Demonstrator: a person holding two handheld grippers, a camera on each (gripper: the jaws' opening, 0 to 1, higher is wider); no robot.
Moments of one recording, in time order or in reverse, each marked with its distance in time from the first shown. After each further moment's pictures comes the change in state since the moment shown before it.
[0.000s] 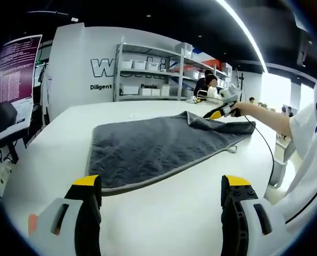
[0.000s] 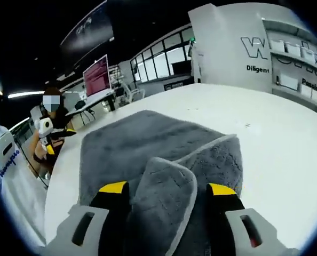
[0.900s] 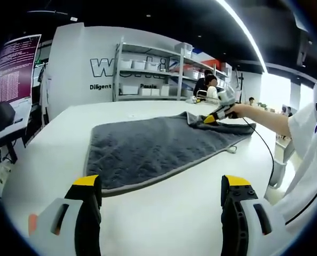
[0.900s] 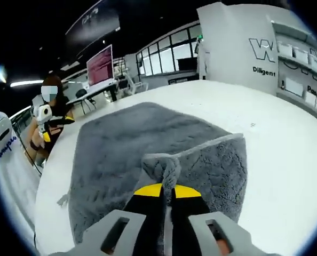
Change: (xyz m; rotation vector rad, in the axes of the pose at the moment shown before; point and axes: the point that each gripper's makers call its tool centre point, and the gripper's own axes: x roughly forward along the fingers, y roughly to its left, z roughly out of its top) left arm 0.003 -0.003 0.000 0.000 -0.001 -0.010; right arm 0.002 0.009 -0.009 -0.121 0.044 -0.028
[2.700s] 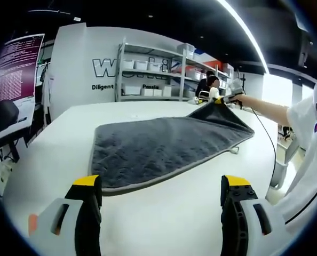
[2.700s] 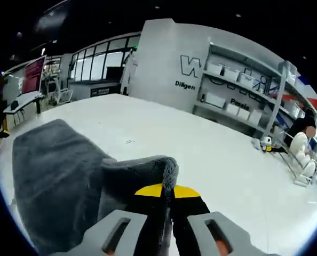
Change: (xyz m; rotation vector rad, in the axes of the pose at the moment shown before) left arm -0.003 0.008 0.000 -0.007 0.000 0.022; right arm -0.143 -0.200 0.014 0.086 -0.068 -0.696
